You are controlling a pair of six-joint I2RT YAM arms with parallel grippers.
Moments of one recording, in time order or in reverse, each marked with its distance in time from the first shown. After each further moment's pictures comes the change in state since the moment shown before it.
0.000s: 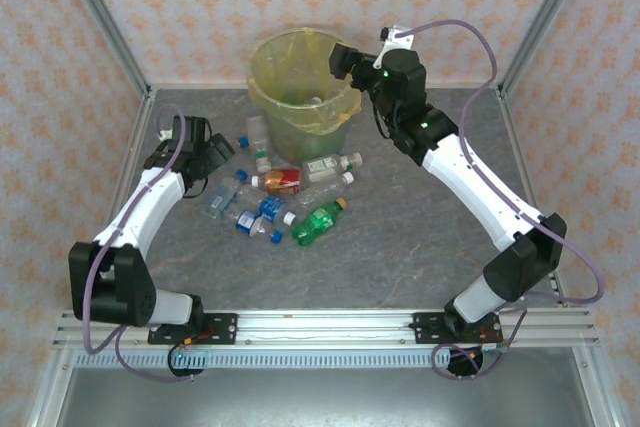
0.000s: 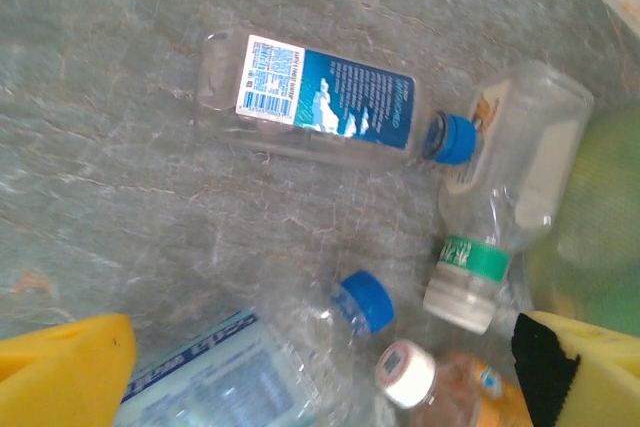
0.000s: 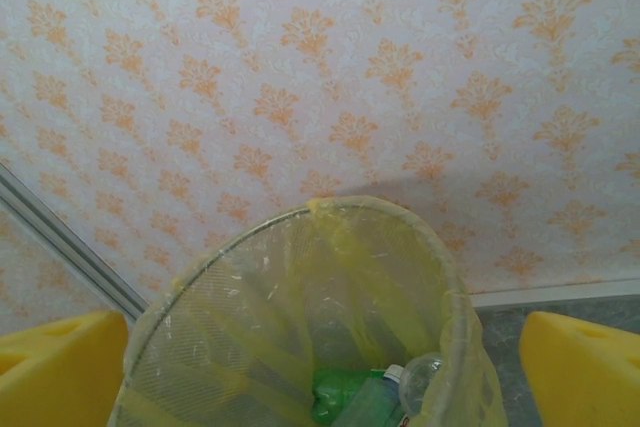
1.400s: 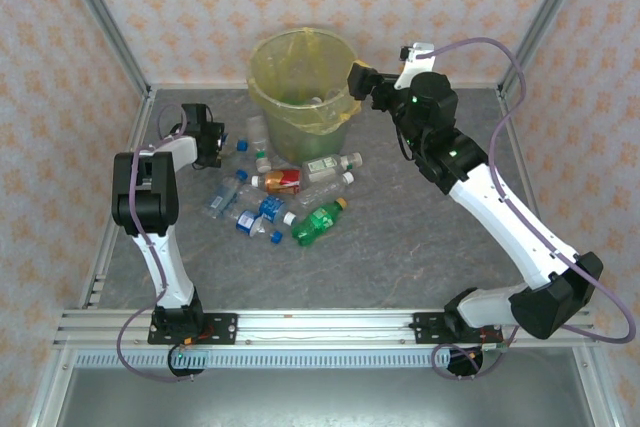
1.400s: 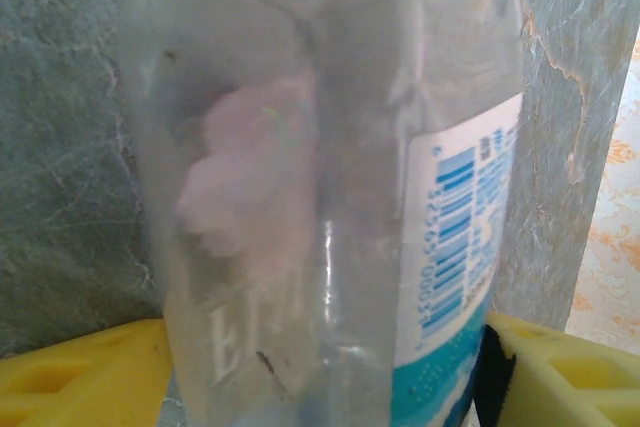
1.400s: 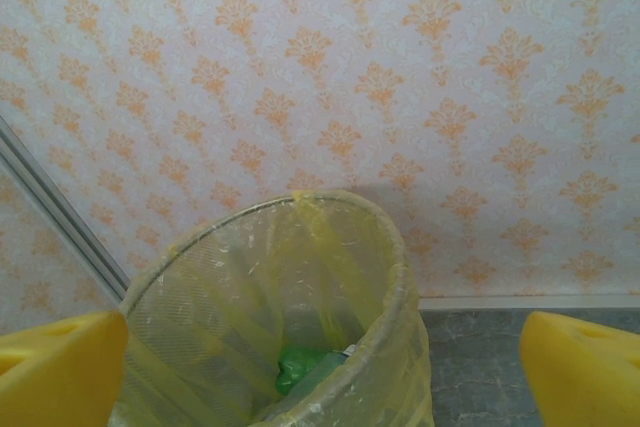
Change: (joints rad) left arm 0.117 0.614 0.246 0.374 0.175 -0.645; right arm 0.000 -0.227 -0.193 0.006 -0.005 -0.120
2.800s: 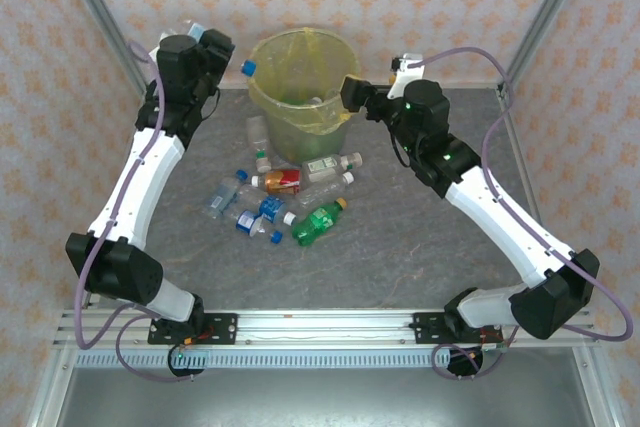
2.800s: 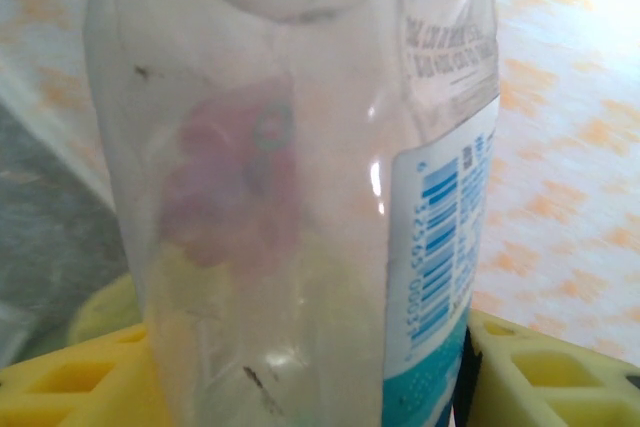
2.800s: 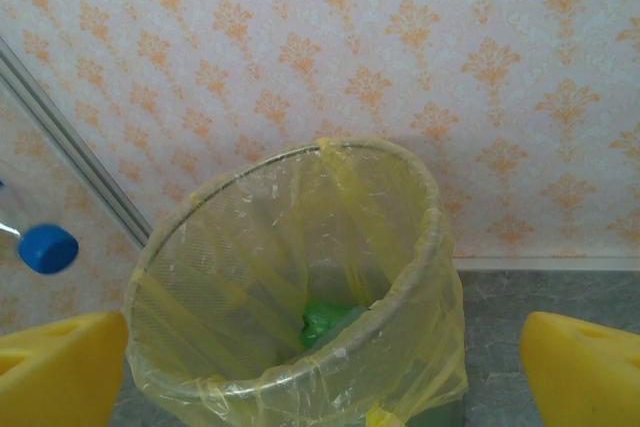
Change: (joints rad) left arm -0.261 -0.502 0.345 -0.160 -0.195 0.356; right arm 0.000 -0.005 -0.075 0.014 -0.091 0.039
